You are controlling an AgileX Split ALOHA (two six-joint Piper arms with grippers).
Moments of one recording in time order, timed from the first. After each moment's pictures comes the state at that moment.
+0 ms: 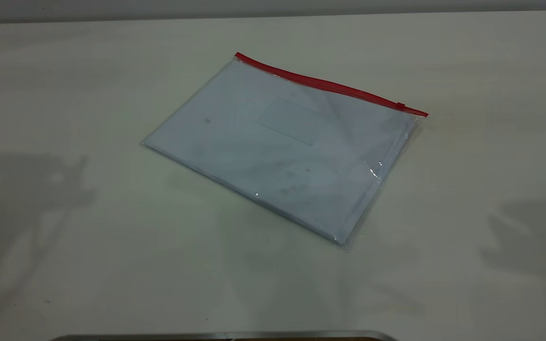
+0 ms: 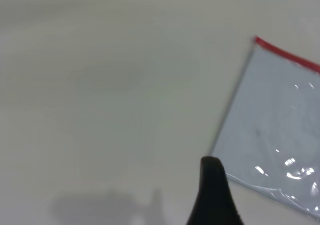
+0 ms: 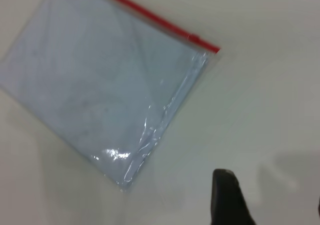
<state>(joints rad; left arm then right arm) -0.04 1.42 -0.82 -0.63 0.20 0.58 -0.04 1.24 -0.58 0.70 0.47 -0.54</state>
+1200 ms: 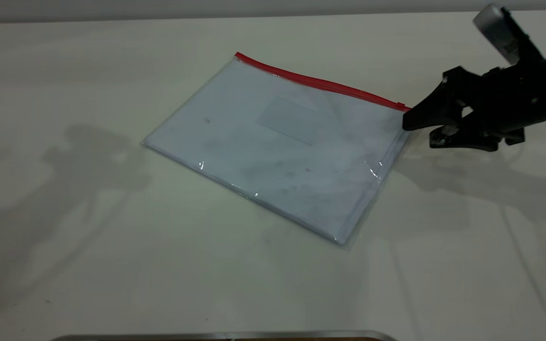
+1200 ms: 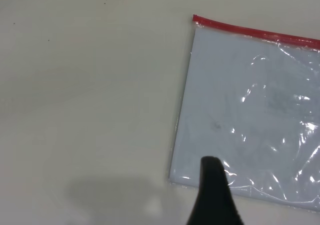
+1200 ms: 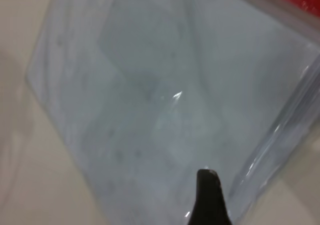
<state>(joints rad) -0.16 1.61 -0.95 -0.68 0.23 0.72 -0.04 2.36 -0.96 1.79 0.70 -1.68</state>
